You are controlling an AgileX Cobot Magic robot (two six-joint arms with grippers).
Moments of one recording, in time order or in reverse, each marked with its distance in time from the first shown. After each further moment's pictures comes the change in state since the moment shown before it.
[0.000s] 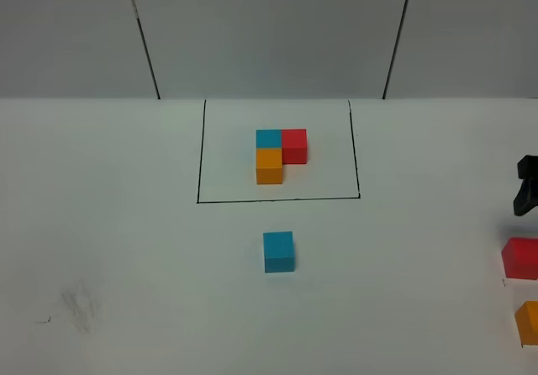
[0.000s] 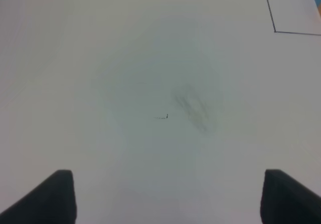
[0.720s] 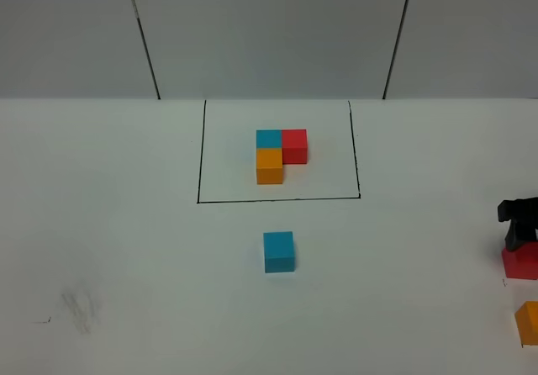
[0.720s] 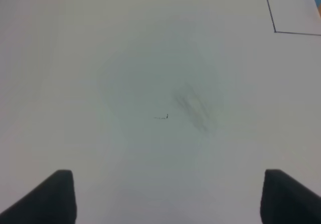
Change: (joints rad) left arm 0.000 0.000 0.000 0.000 0.000 0.000; right arm 0.044 0.011 0.181 -0.093 -0.224 0.075
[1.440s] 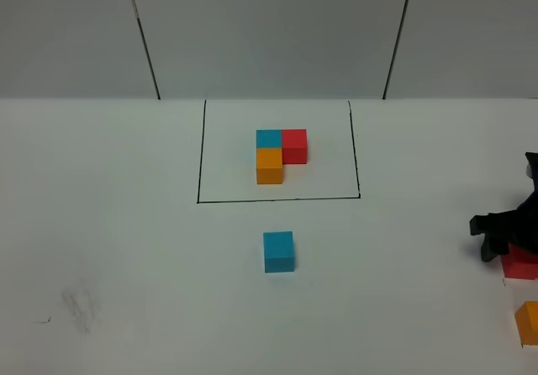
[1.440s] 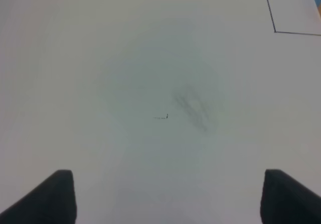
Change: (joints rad) left arm 0.000 0.000 0.000 0.000 0.000 0.000; right arm 0.053 0.138 0.014 0.035 -0.165 -0.026
